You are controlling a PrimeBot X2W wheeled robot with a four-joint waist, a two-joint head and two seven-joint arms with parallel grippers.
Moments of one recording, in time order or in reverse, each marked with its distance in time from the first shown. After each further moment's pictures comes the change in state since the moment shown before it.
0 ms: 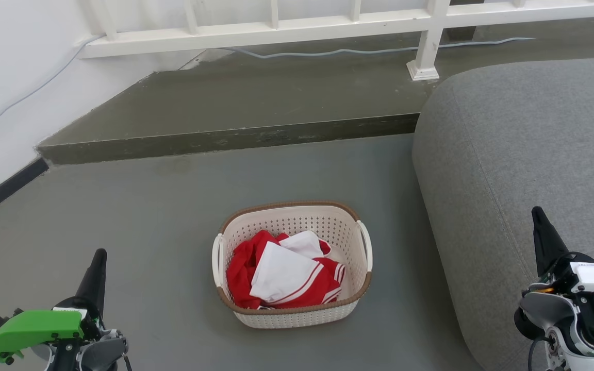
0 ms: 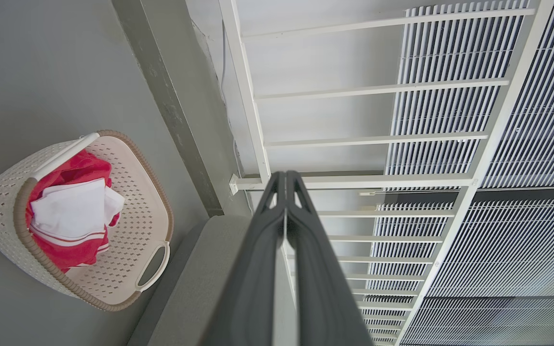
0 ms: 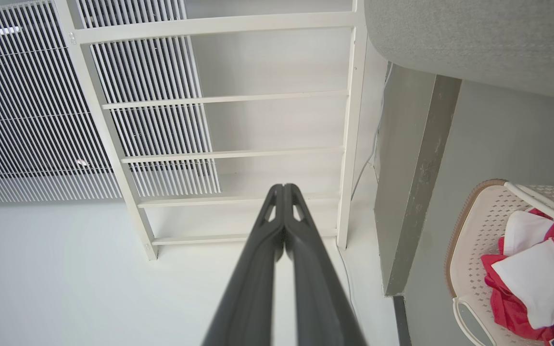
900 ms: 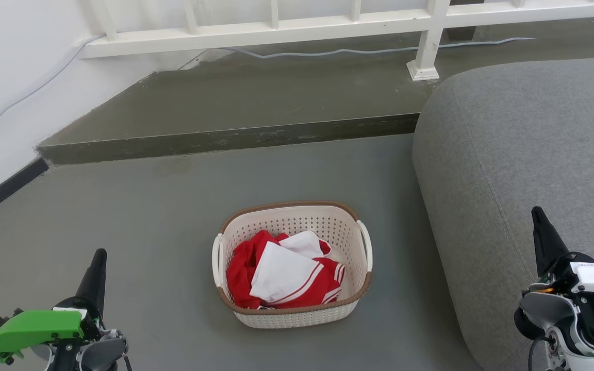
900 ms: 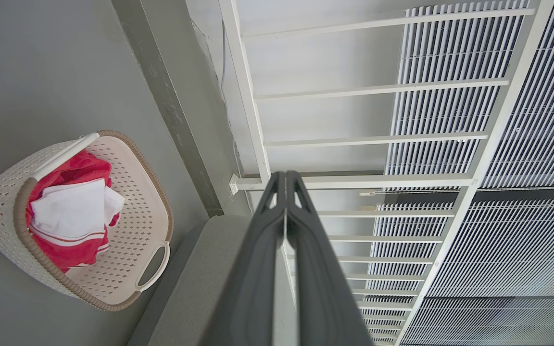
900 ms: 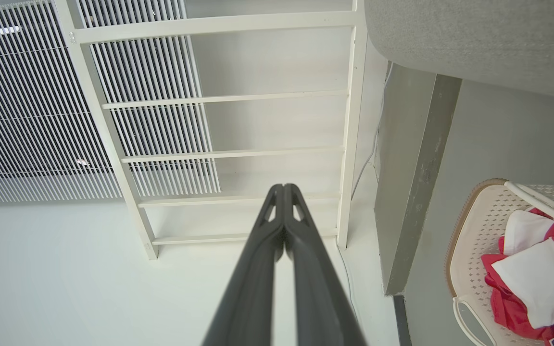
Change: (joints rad) left arm 0.000 0.000 0.000 0.000 0.000 0.000 0.000; right arm 0.000 0.001 -0.002 0.000 0.000 0.000 0.003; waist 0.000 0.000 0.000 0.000
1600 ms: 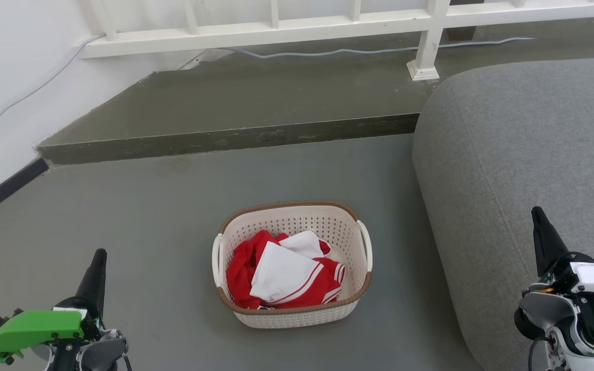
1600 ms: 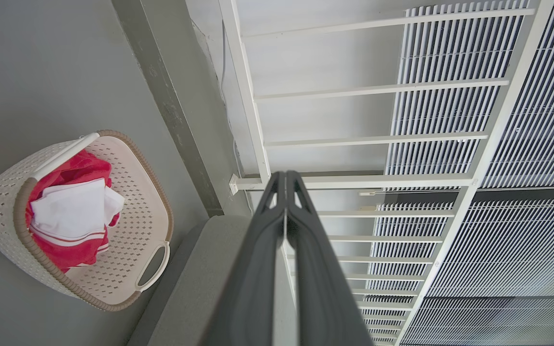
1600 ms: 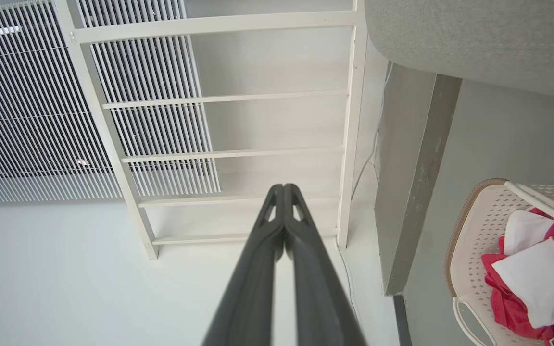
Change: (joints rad) left arm 0.000 0.000 0.000 0.000 0.000 0.000 0.000; right arm 0.000 0.000 0.000 0.000 0.000 0.000 0.001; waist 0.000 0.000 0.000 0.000
